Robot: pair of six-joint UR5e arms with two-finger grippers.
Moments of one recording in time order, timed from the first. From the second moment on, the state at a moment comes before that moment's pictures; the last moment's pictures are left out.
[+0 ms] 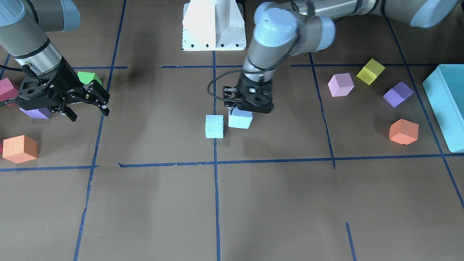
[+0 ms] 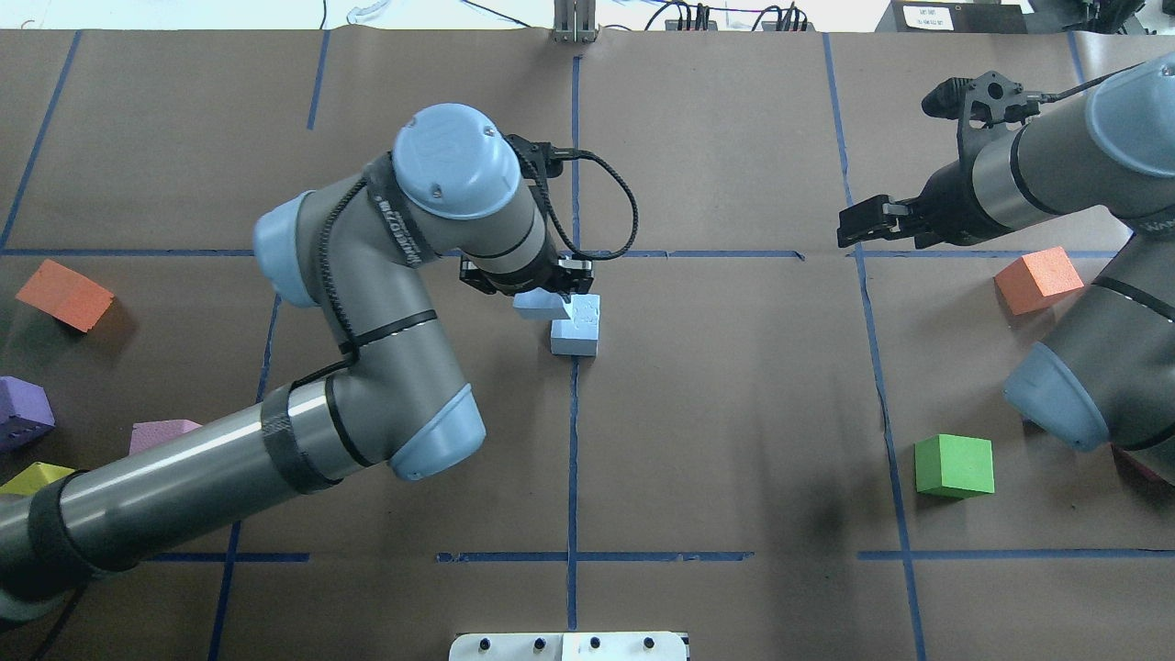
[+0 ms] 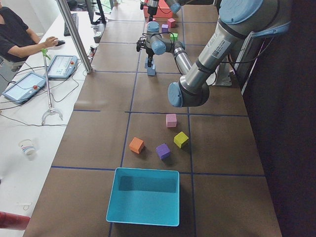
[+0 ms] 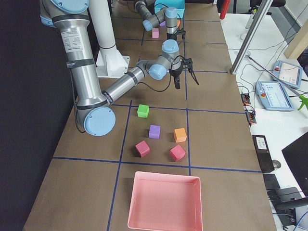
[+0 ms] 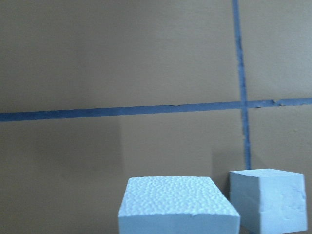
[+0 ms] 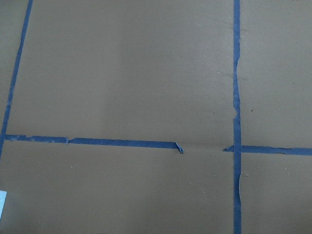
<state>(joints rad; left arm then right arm) -0.57 -2.43 -1.53 -1.66 -1.89 -1.17 0.89 -1.35 1.95 -1.30 2.04 0.97</state>
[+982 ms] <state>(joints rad) -0.55 -2.57 -1.39 -1.48 -1.86 -1.12 0.89 -1.35 1.95 -1.30 2.04 0.98</state>
